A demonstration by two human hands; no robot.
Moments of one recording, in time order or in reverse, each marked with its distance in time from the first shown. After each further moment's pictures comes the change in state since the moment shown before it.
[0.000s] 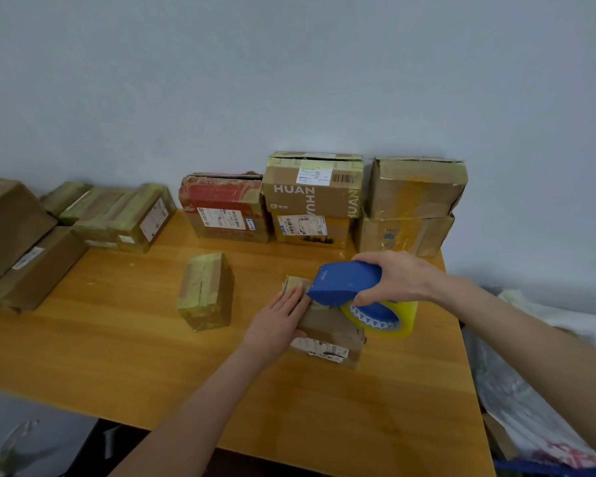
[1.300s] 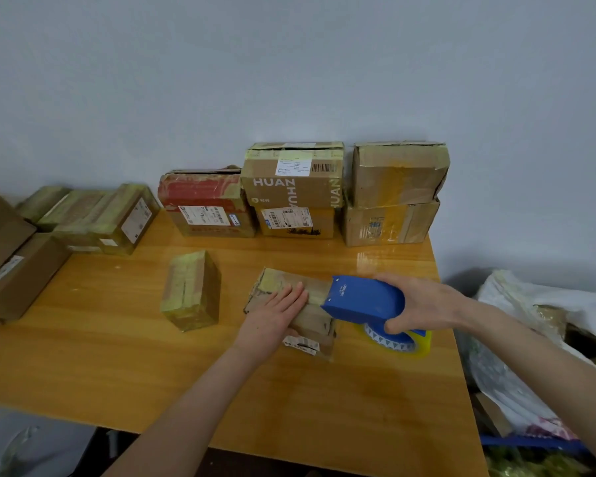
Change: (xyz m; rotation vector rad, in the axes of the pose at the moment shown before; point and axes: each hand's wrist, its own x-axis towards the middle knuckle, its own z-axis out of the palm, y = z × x) left_hand 0.008 0.015 -0.006 -0.072 0.006 0.044; right_hand -0.040 0.065 0.034 0.139 -0.096 0.053
